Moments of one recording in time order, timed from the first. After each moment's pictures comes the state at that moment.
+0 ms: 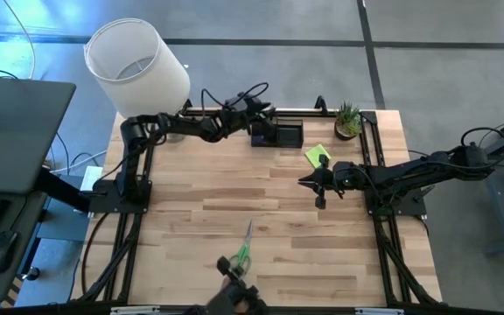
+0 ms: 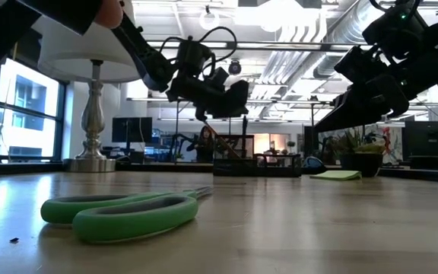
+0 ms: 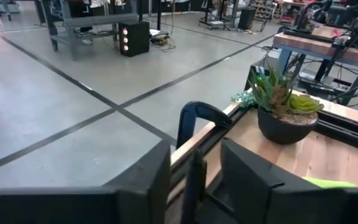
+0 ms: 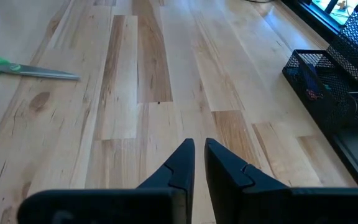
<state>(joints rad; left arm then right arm) 0.62 2.02 1.21 0.62 -0.14 -0.10 -0.05 1.07 0.21 0.38 0.11 -0.05</state>
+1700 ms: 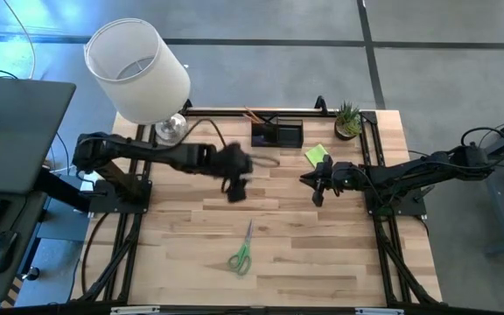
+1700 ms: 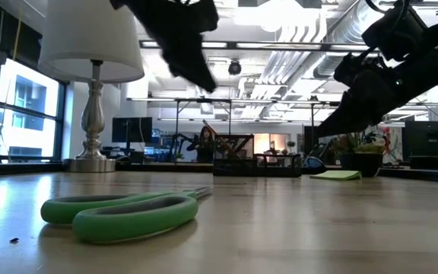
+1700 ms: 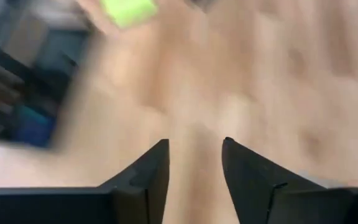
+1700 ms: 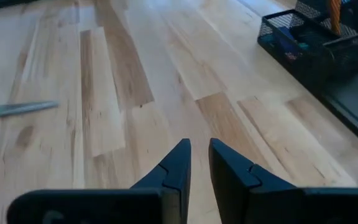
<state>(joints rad) 0.17 1.58 1.18 -0.44 -0.13 -0.01 -0.05 1.07 0.21 0.35 0.18 0.21</state>
